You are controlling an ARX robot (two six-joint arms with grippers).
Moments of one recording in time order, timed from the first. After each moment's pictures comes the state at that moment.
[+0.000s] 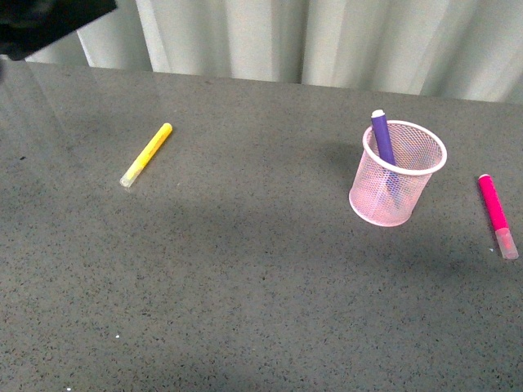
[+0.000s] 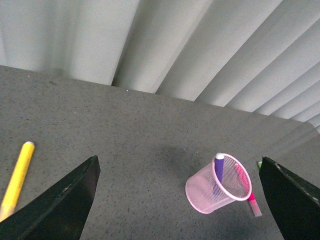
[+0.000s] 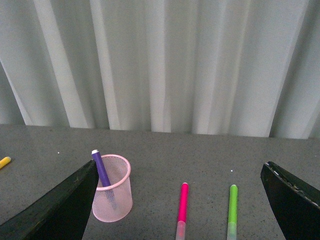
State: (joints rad) left arm -0.22 1.53 0.66 0.66 0.30 -0.36; right arm 0.00 0.00 0.02 0.00 0.00 0.00
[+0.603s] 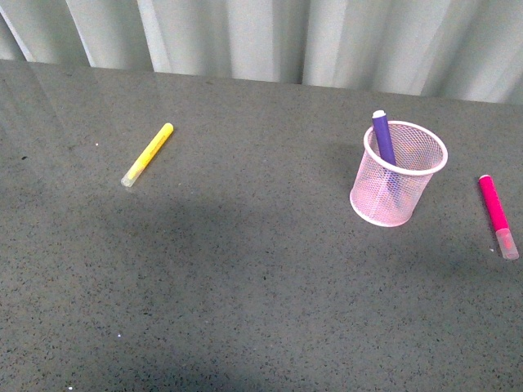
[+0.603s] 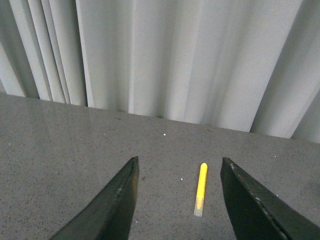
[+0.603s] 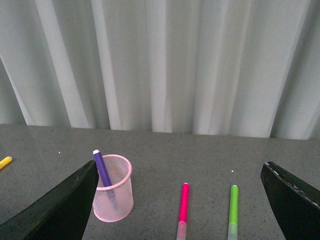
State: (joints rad) left arm 0.17 0.98 0.14 0.83 0.16 -0.04; right arm 0.00 0.00 0.02 0.00 0.00 0.00
